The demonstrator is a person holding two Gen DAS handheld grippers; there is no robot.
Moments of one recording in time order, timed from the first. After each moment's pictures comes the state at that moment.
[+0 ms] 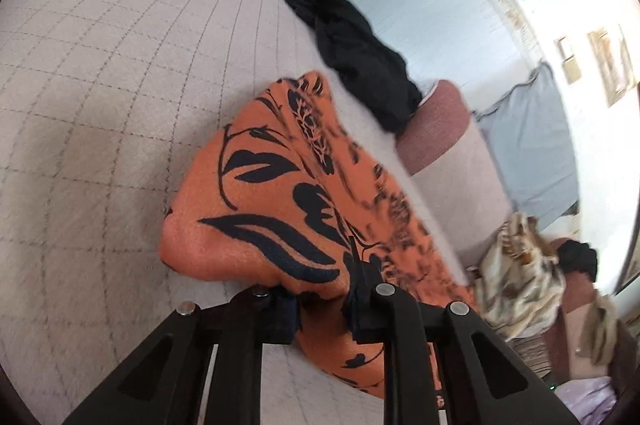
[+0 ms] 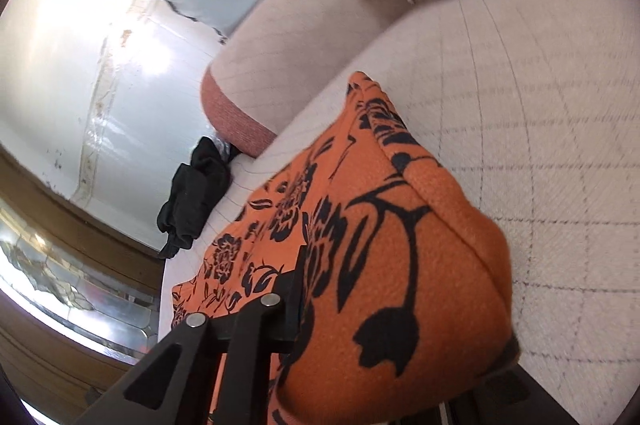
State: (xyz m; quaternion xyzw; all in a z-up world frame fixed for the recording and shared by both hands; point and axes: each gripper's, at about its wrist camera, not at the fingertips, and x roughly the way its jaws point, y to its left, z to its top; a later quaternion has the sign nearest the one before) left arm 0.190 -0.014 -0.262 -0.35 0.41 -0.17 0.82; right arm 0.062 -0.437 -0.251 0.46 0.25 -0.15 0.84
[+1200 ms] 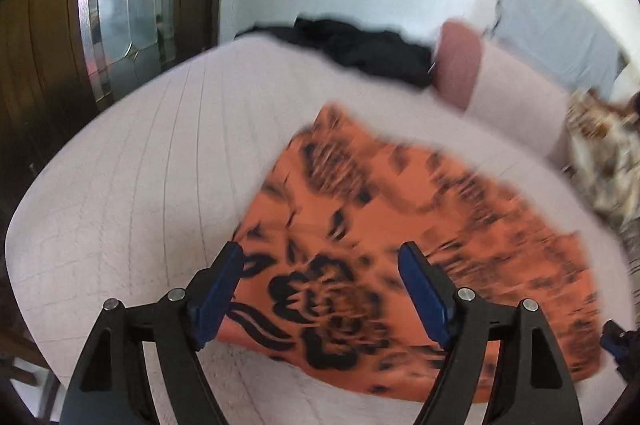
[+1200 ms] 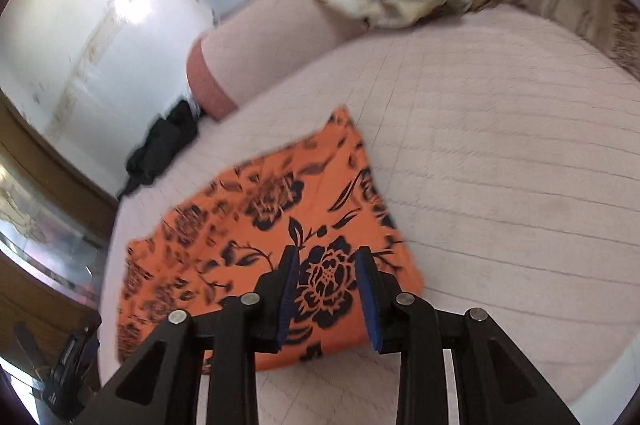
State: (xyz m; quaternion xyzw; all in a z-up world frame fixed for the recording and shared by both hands) left arm 0.111 -0.037 -0.238 -0.04 0.41 -0.05 0.91; right arm -0.035 -0.439 -0.194 0.35 0.36 -0.21 0.84
